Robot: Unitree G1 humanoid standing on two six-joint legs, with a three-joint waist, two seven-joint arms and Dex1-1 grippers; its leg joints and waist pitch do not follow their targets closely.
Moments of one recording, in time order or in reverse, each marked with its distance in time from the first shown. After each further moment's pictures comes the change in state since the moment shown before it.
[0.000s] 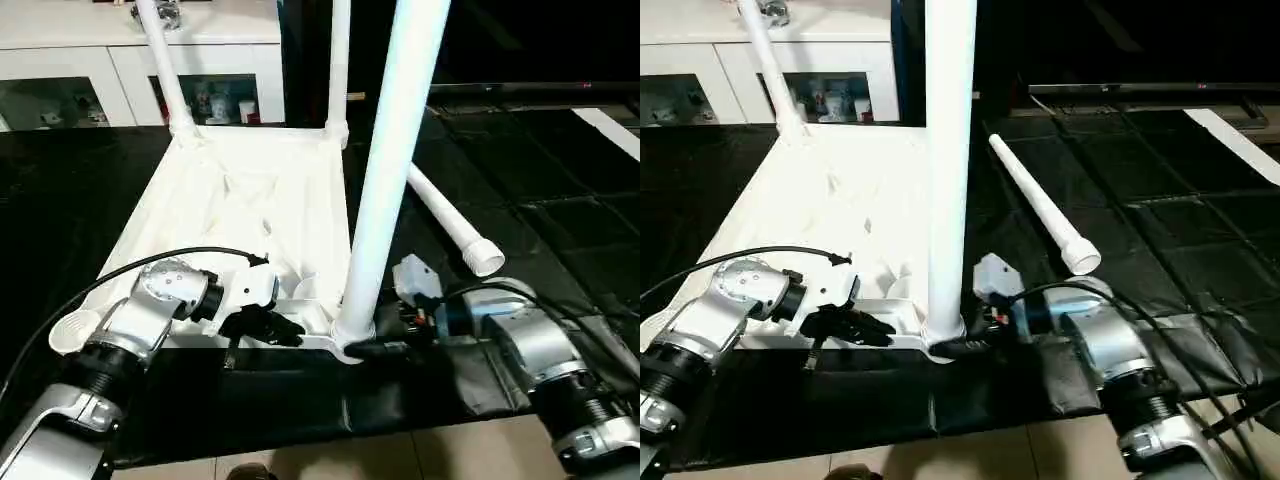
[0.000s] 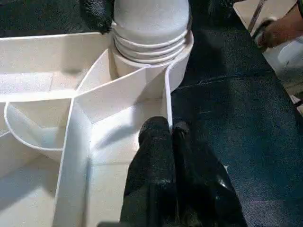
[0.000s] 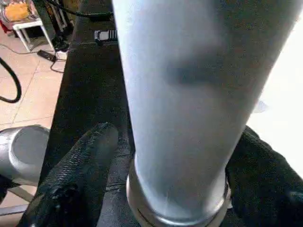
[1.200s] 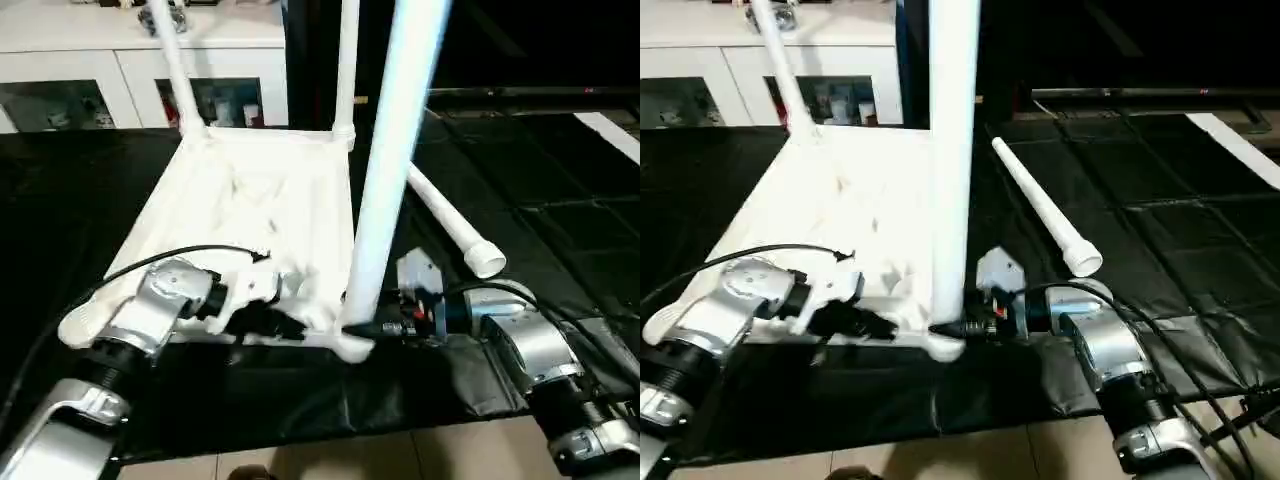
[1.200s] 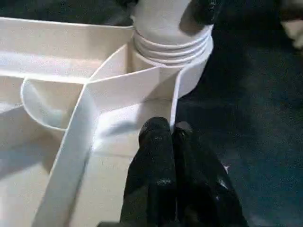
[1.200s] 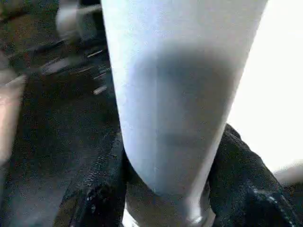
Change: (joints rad) left arm 0.004 -0.076 0.060 0.004 0.007 0.174 0.201; right arm 0.021 0.109 -0.103 0.026 0.006 0.074 -0.258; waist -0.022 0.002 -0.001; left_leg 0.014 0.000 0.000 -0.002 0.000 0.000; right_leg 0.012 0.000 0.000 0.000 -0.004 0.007
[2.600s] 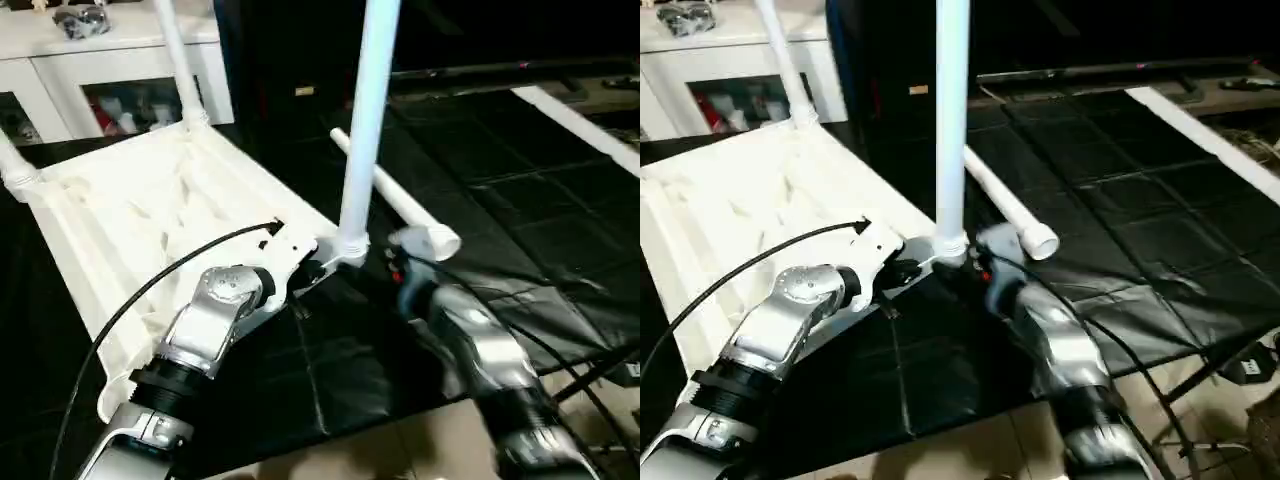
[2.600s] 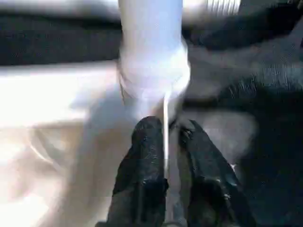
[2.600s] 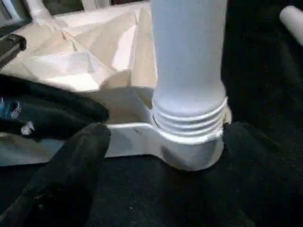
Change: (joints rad) left arm 0.049 -0.212 0.099 -0.277 0.030 0.318 0.519; right arm 0.069 0.123 -0.155 -0.066 -0.016 0.029 -0.398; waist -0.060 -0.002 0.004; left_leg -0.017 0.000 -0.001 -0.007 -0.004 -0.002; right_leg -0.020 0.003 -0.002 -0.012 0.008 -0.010
